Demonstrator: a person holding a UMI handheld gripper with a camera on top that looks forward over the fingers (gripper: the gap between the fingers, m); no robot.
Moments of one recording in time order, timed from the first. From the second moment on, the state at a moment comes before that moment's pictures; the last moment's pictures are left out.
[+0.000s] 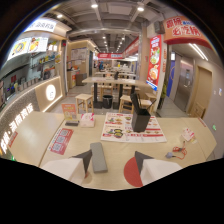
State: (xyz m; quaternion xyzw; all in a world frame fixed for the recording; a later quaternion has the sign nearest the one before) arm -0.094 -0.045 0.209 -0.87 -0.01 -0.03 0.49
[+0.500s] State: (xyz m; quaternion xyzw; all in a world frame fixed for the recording) arm -0.005 -0.034 0.203 -0.87 0.00 -0.03 0.49
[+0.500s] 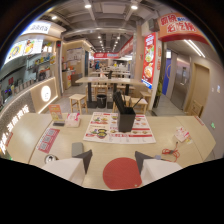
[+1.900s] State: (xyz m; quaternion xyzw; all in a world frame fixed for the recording) arm 0.061 0.270 0.187 -0.85 -0.03 0.00 0.53
